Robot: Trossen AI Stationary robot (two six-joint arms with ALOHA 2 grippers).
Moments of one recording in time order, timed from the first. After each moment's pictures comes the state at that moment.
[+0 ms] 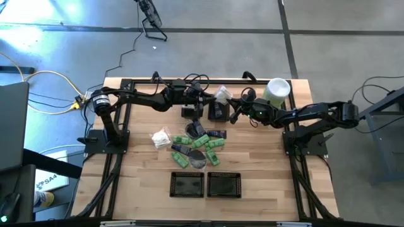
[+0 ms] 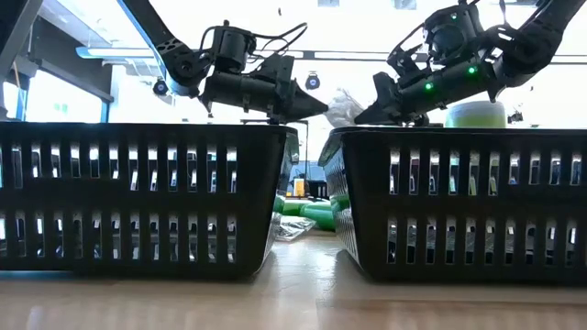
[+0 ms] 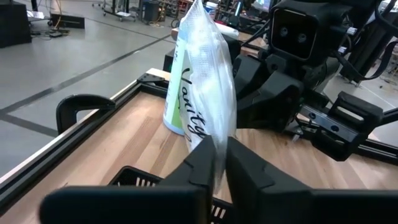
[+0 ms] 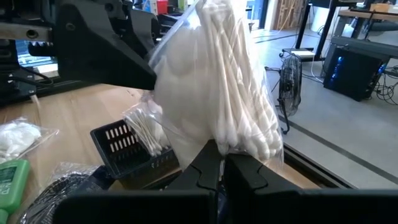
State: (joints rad) left arm 0.42 1.77 0.96 0.75 0.30 -0.18; right arm -0.29 1.35 0.44 0.72 0.33 0.07
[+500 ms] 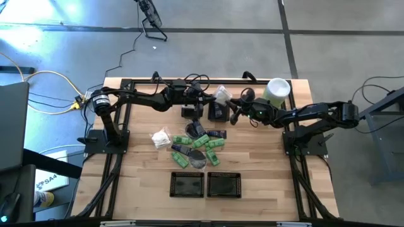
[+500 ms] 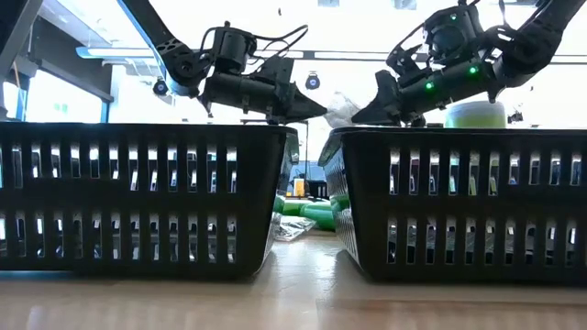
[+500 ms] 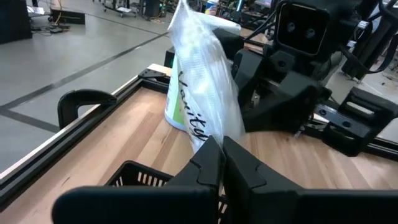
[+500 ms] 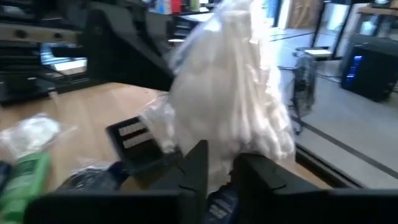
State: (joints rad) left arm 0.43 1.77 0.96 0.73 0.30 -0.18; right arm -0.29 1.35 0.44 0.72 0.25 0.08
